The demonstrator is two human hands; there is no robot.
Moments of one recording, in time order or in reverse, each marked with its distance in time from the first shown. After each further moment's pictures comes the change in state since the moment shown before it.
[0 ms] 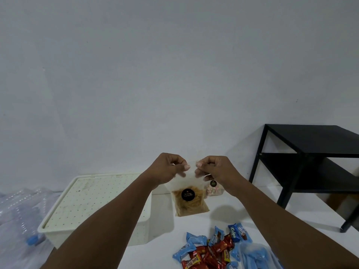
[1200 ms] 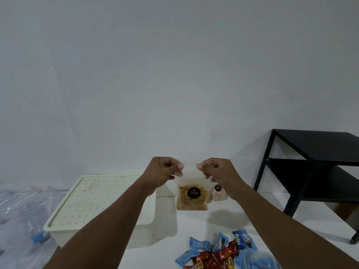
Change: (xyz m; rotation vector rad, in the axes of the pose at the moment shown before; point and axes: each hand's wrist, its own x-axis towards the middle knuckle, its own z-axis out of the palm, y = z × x) left_hand -0.005 -0.021 -0.019 -0.218 0.150 -0.064; right_hand 0.014 0.003 0.012 -0.071 0.099 -0.016
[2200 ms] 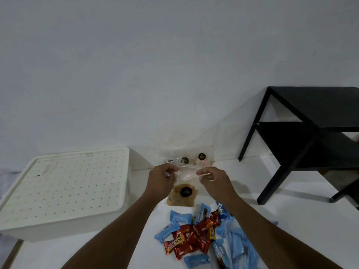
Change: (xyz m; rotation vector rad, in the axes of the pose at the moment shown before) left_hand 0.062 -0.151 0.105 0.405 0.096 -0.065; right_hand 0.010 0.170 -0.041 -0.272 0.090 0.168
